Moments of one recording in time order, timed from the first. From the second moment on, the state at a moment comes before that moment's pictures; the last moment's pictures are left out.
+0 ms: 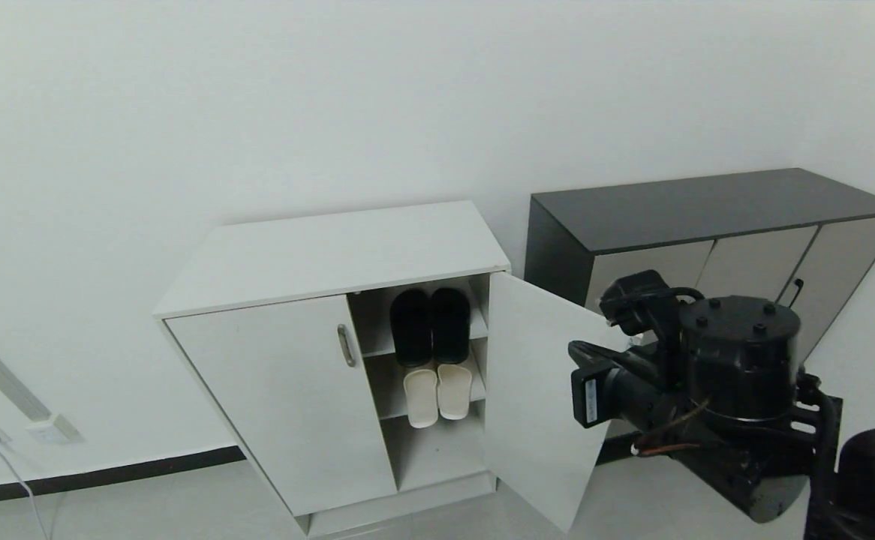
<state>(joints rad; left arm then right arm) 0.00 0.00 0.00 0.00 0.00 0.01 0.81 1.70 -0.69 -0.78 -0.44 0.08</state>
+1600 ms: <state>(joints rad) 0.00 0.00 0.00 0.00 0.00 0.01 0.43 2.13 -1.16 -0.64 -0.30 0.09</state>
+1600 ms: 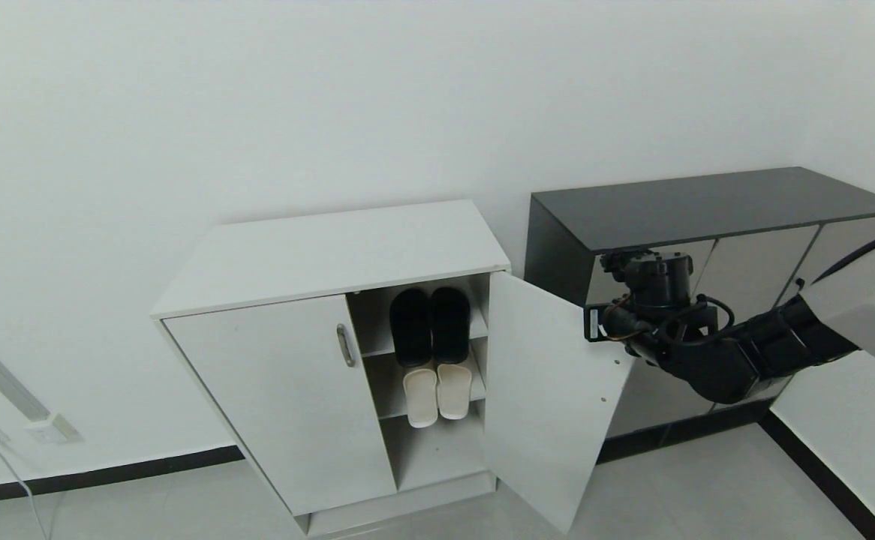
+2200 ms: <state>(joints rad) 0.00 0.00 0.00 0.00 0.00 0.01 0.66 1.94 -0.95 -0.65 -0.30 0.09</state>
